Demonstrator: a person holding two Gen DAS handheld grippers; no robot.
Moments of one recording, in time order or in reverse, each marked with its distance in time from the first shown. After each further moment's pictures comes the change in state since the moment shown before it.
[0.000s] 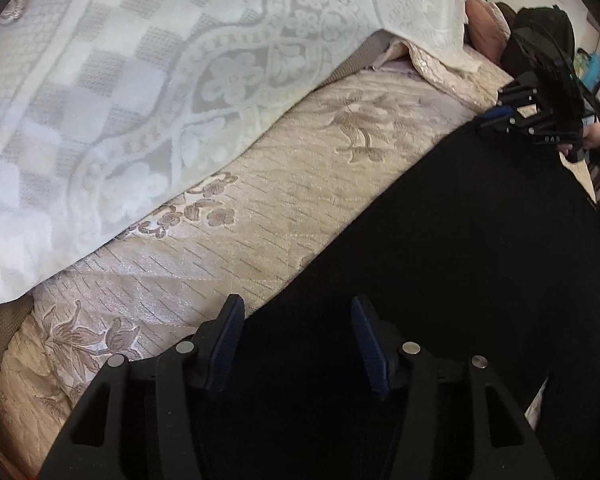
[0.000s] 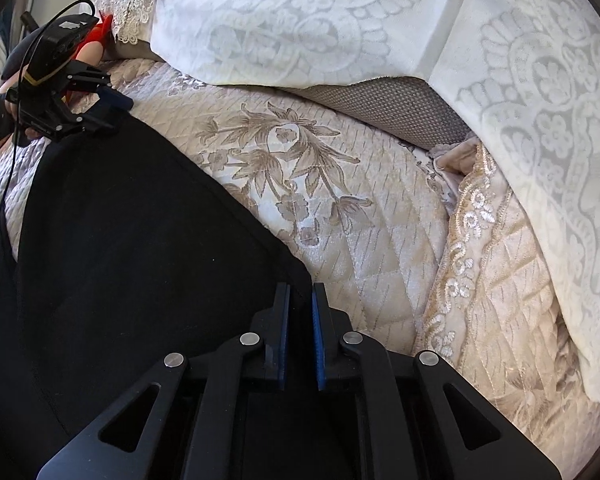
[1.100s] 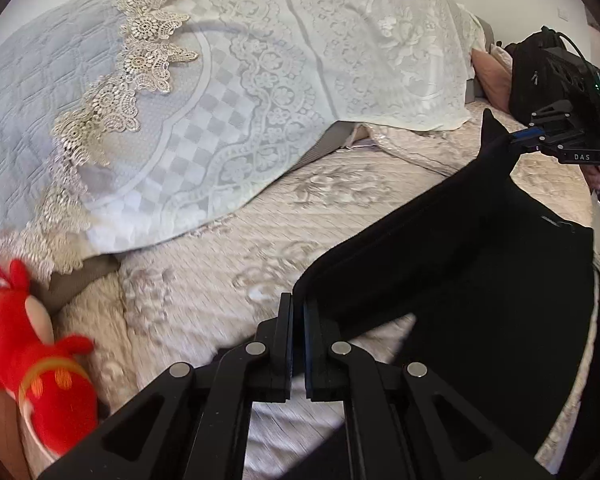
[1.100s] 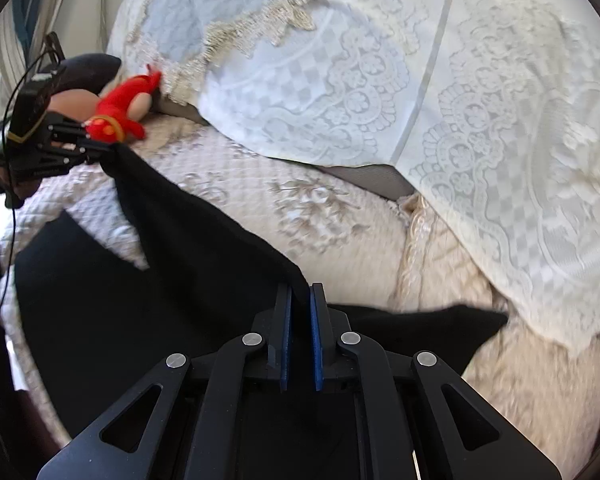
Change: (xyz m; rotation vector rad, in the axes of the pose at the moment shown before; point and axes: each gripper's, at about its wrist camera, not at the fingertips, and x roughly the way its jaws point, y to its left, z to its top) left arm -0.151 -0.152 -0.081 -0.085 -0.290 0.257; right arm -0.172 0.108 -0.075 0.028 -0.237 -0.099
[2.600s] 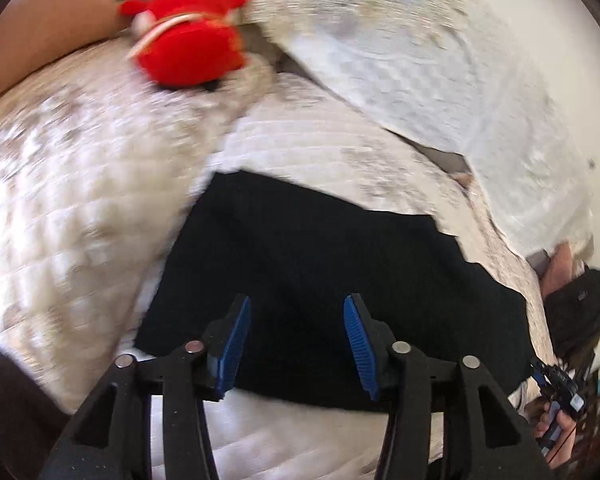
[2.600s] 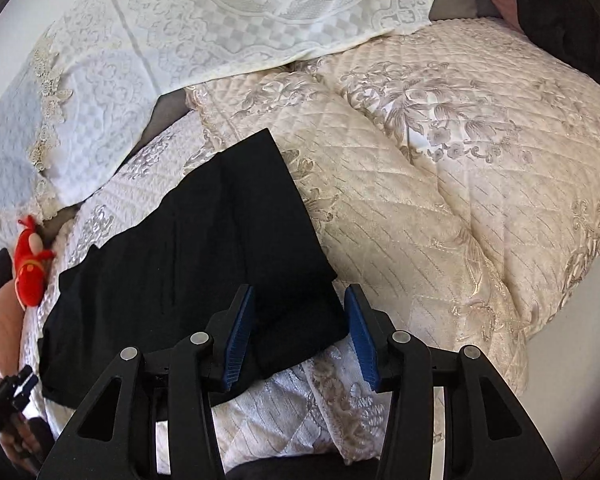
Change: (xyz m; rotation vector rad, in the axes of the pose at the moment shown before) left arm -0.088 -0.005 -0.187 -0.924 0.038 0.050; right arm -0.073 -0.023 -0.215 0.948 0.062 -0.227
